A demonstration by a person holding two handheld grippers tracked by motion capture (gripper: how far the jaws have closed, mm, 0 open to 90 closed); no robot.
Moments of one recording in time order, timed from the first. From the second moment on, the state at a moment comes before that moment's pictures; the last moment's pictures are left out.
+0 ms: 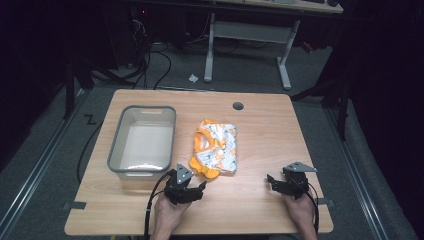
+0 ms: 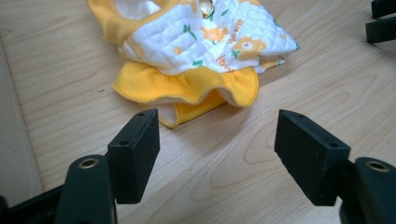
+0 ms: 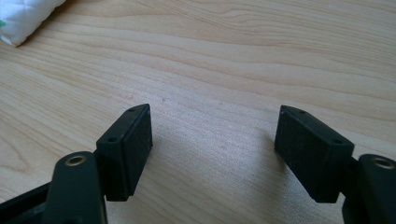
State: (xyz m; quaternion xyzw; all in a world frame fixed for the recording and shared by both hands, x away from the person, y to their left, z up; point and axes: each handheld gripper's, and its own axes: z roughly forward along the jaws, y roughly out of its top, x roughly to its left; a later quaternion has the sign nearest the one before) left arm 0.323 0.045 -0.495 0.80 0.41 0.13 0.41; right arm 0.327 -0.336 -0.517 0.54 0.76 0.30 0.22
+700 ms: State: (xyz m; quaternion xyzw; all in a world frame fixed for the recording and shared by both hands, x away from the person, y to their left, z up) left arm 0.344 0.028 -0.469 0.81 0.40 0.12 0.40; right arm 0.326 -0.336 -0.517 0.54 0.76 0.30 0.22
